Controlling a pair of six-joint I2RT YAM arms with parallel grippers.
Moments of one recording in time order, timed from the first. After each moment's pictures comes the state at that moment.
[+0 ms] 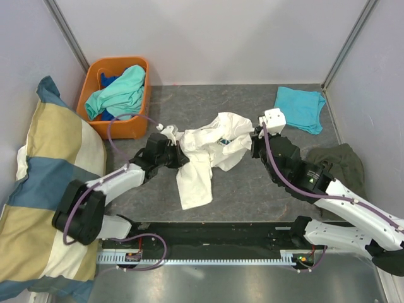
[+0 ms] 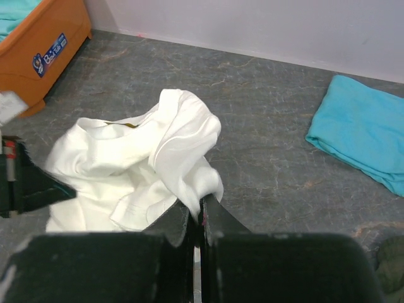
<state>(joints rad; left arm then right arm) -0.46 1.40 0.60 0.16 0.23 -0.49 0.93 0.94 1.02 -0.32 0.68 0.16</state>
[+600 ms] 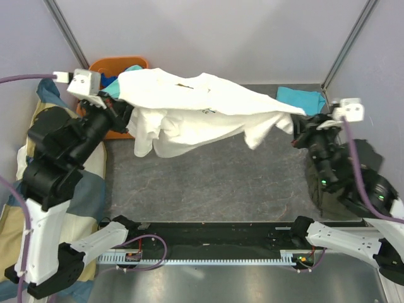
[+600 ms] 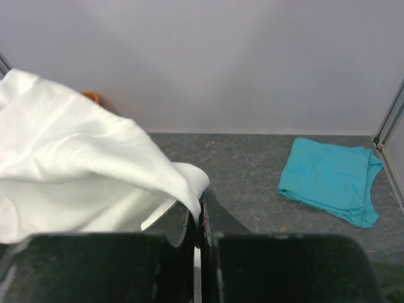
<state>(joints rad) -0.46 0.98 1.68 -0.71 -0.05 -0.15 0.93 0.79 1.31 -0.45 0.78 0.10</state>
